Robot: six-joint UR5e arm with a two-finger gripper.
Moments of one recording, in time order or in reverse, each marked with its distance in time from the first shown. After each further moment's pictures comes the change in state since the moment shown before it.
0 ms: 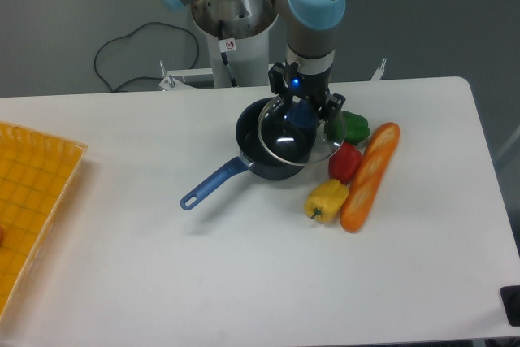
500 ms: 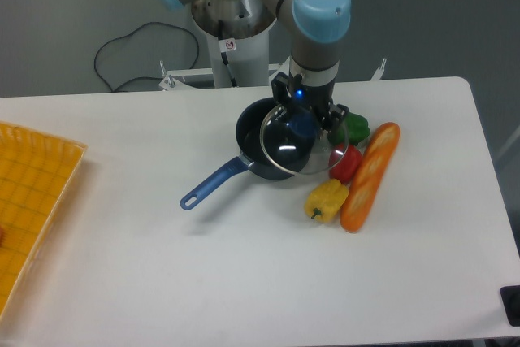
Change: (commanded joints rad) arm -0.041 -0.104 0.118 -0.017 0.000 -0.077
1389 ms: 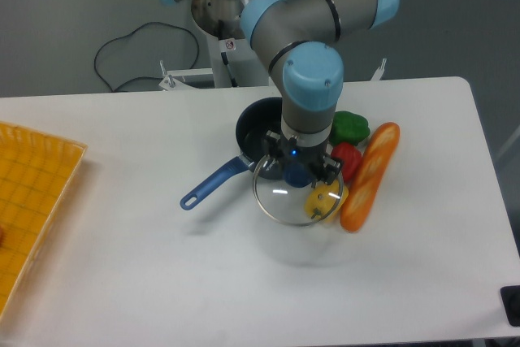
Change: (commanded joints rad) arm -0.104 -0.186 0.132 0.064 -0.002 -0.195
